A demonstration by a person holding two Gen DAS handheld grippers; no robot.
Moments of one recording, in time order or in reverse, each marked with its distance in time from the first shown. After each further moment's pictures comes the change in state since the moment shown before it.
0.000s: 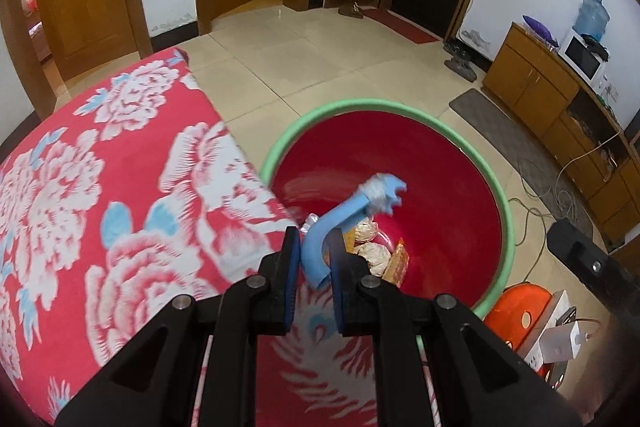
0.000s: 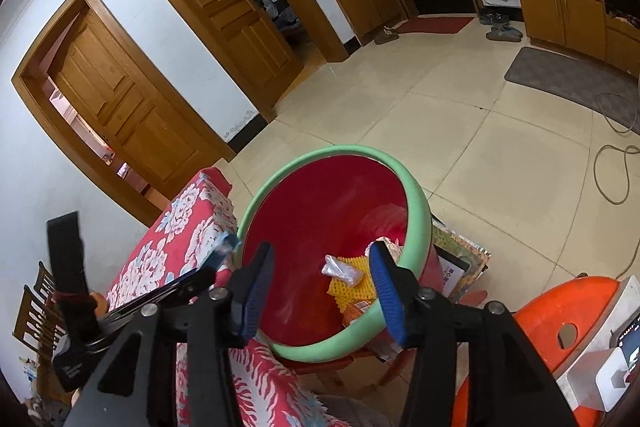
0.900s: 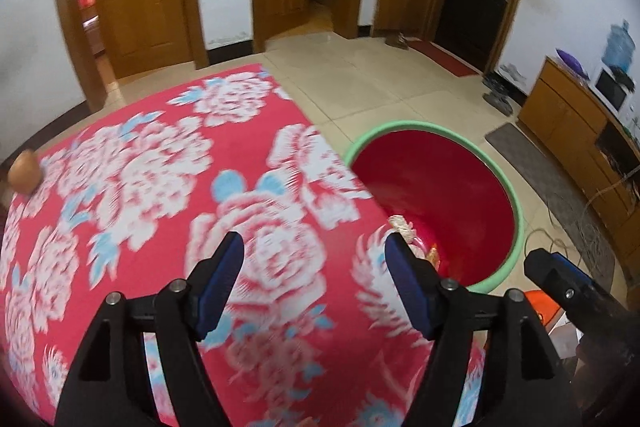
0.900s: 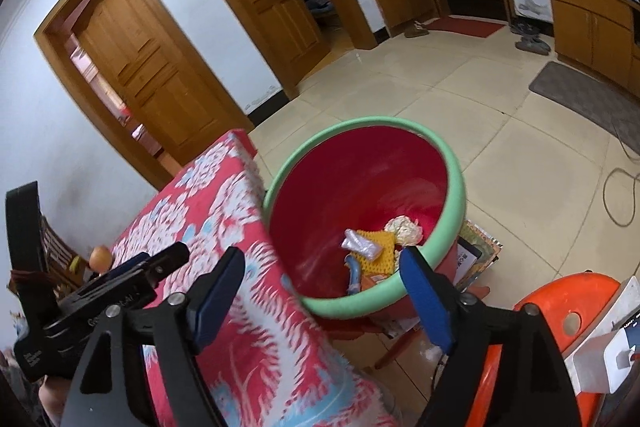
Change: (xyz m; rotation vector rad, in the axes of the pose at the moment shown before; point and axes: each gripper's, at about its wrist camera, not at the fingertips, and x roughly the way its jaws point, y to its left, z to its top) left arm -0.086 0.038 -0.045 -0.113 -0.117 0.154; right arm -0.017 0.045 -0.036 -0.158 0.063 0.041
